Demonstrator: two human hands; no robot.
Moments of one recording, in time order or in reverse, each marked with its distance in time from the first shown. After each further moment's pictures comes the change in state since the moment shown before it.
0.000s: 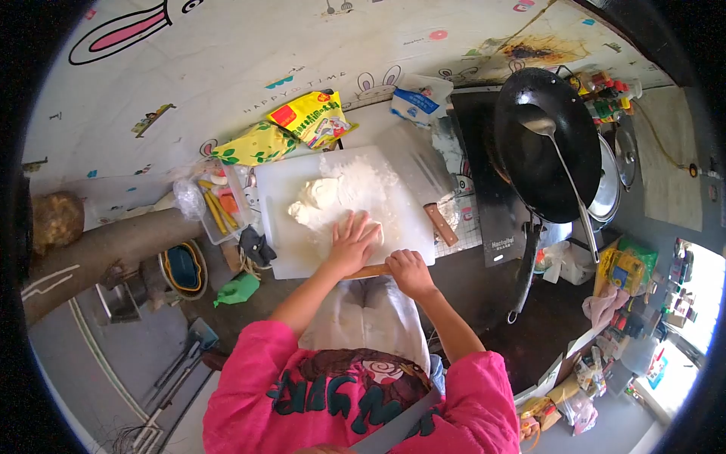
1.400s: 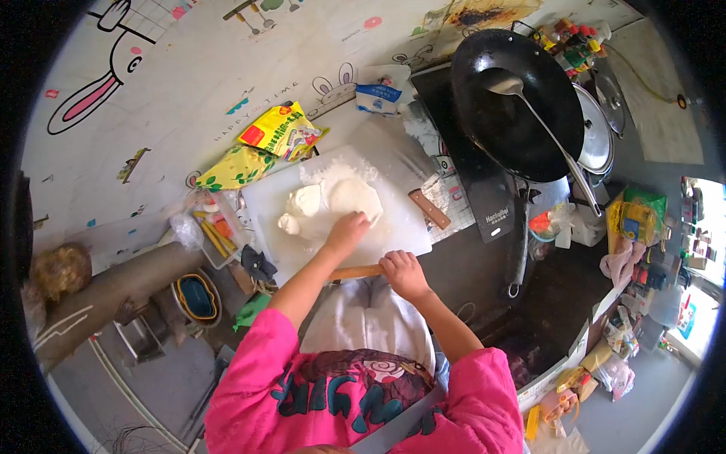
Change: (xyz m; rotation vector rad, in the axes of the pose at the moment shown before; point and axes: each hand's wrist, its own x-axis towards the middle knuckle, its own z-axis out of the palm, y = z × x) left_hand 0.056 -0.013 0.004 -0.092 0.050 0.442; right_hand -0.018 -0.026 0.006 0.055 0.171 0.140
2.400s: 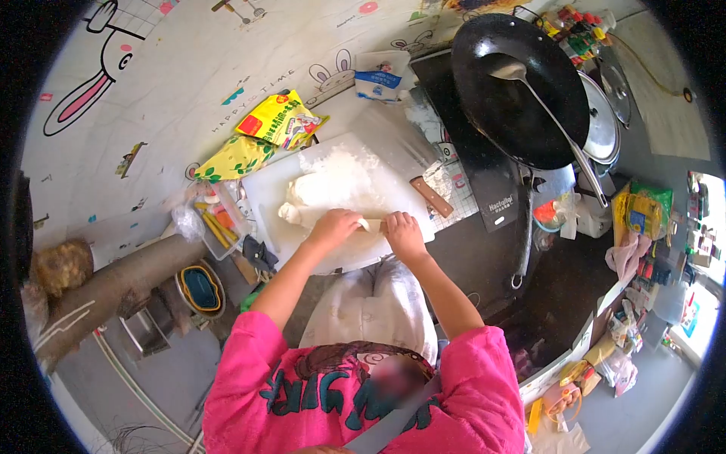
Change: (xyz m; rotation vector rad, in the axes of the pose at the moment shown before) left_hand -0.019 -0.004 -0.032 -0.109 -0.079 -0.074; right_hand 0.037 0.040 0.031 -0.093 -0.030 0.177
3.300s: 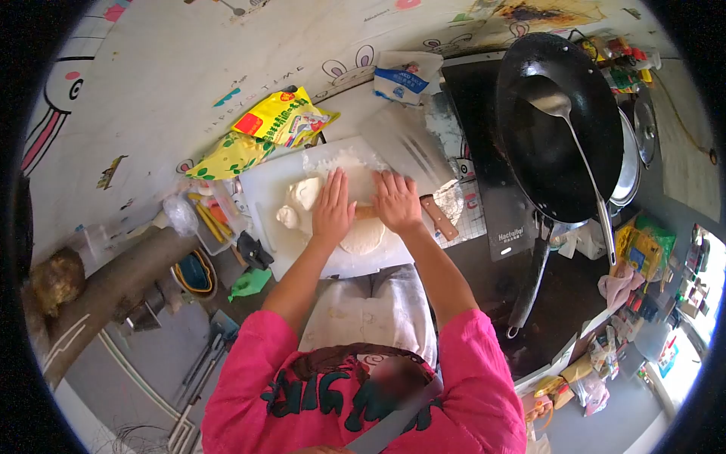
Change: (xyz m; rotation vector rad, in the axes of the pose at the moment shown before) left_hand 0.033 -0.012 -0.003 0.329 0.264 -0.343; right_hand 0.116 0.004 -0.016 -0.216 -0.050 -0.080
